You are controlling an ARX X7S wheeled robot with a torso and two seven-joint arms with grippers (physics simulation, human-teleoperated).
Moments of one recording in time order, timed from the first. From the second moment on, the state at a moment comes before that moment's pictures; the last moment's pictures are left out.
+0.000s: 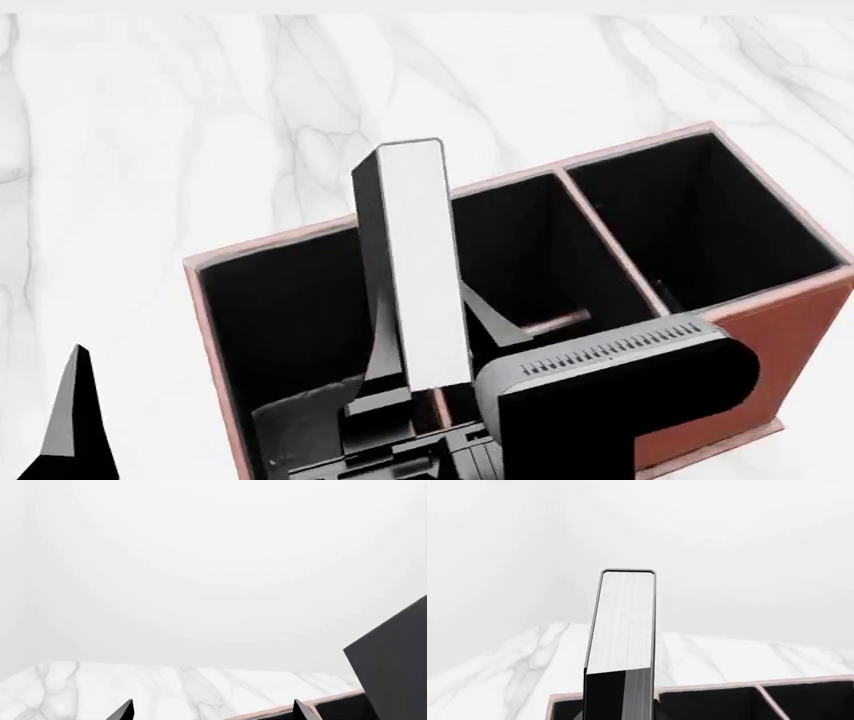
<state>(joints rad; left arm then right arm) 0.09 -0.40 0.18 0.76 -0.35 -0.17 -0.39 0.51 0.55 -0.42 -0.85 0.96 0.67 0.68</state>
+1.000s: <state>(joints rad) 0.08 -0.41 0.19 0.76 -0.35 -0.16 -0.40 0.71 0.48 -0.46 -0.59 1.48 0.92 0.89</state>
